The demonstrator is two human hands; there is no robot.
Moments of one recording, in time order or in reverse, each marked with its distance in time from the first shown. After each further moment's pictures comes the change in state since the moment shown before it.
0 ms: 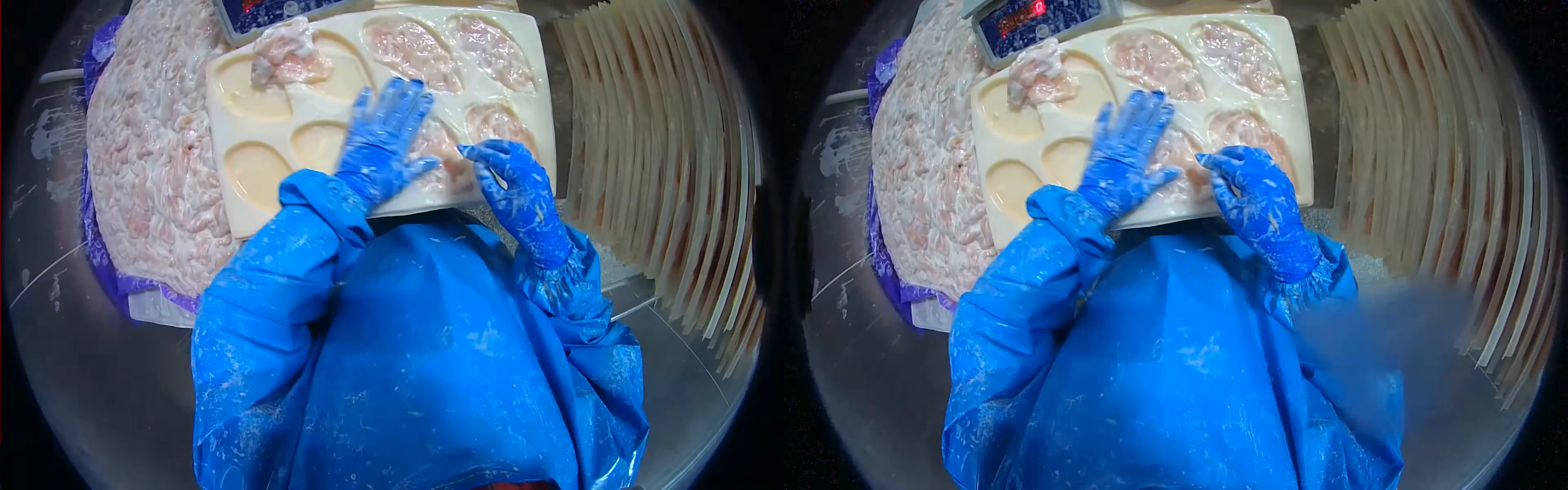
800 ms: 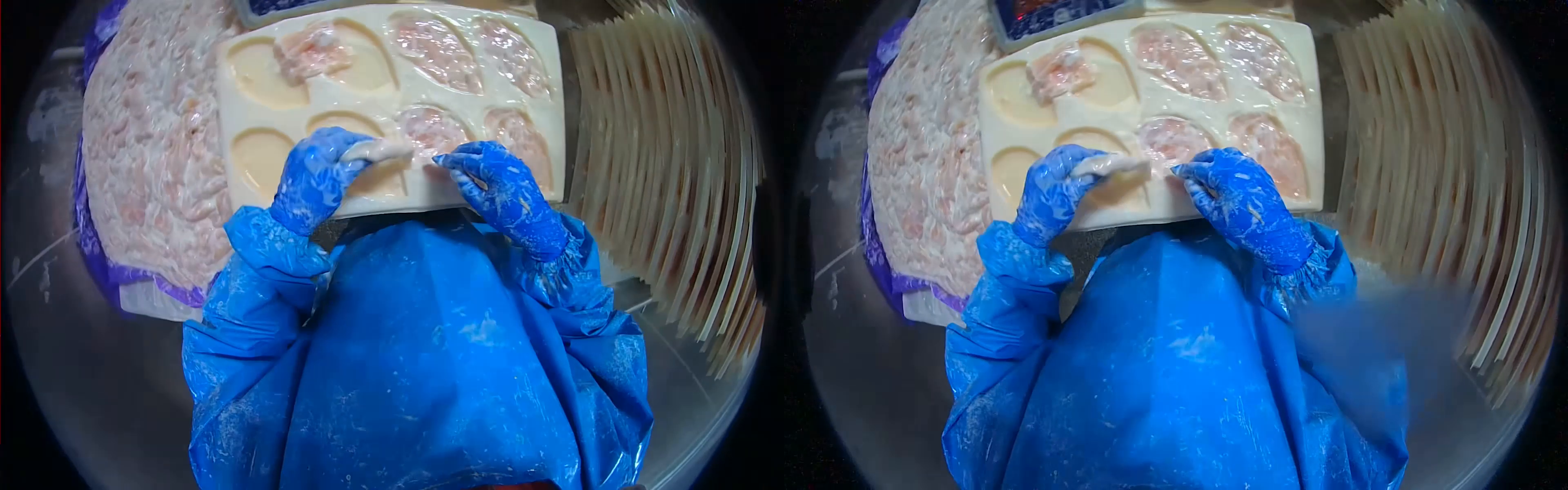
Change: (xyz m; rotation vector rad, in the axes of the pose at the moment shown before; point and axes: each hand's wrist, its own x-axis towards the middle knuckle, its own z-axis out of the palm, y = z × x) left_hand -0.063 -0.037 -0.065 -0.673 0.033 -0.305; right_hand 0.019 -0.022 0.015 0.043 -0.205 -0.083
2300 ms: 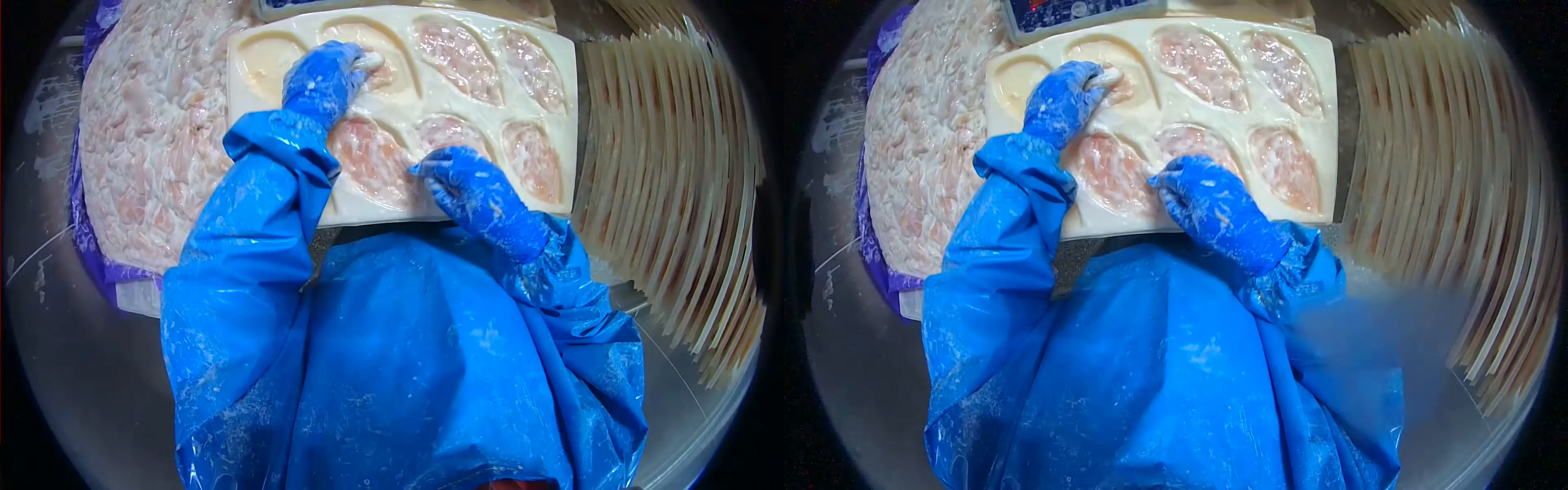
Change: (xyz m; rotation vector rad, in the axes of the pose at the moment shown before) left_hand 0.105 -0.041 -0.028 0.511 0.106 -0.125; right_hand 0.028 -0.009 0.042 0.112 -0.073 -0.043
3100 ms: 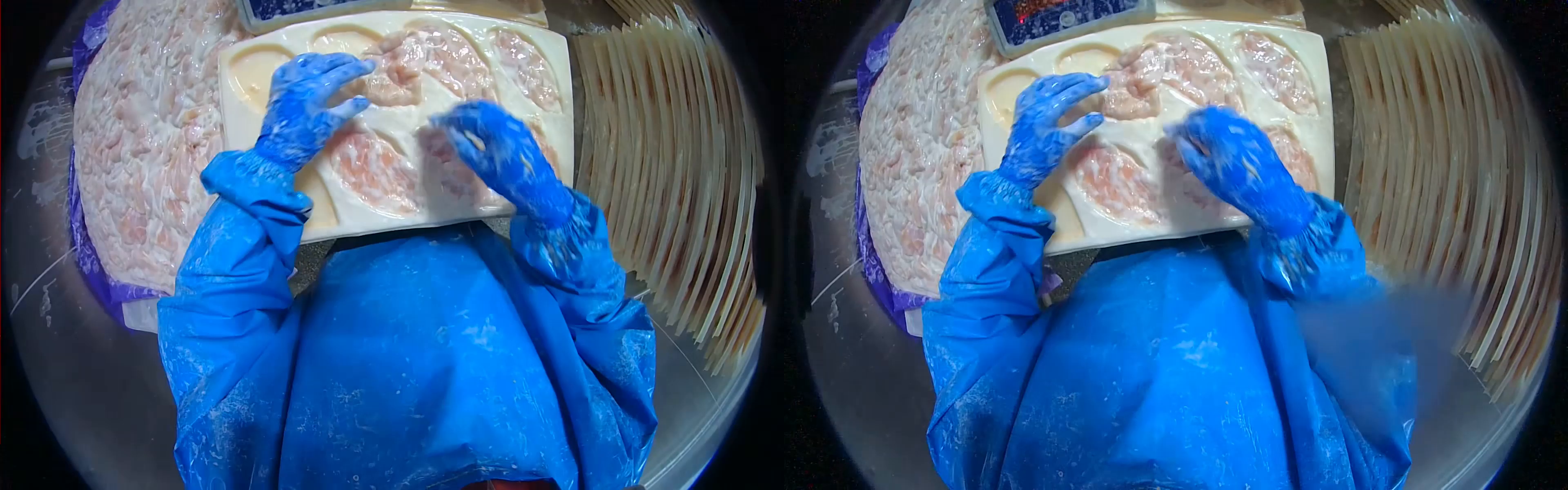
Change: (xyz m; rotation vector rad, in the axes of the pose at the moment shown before) left_hand -0.018 -0.020 -0.009 -0.184 0.176 0.494; right_hand 0.034 0.012 -0.041 -0.135 0.129 -0.004
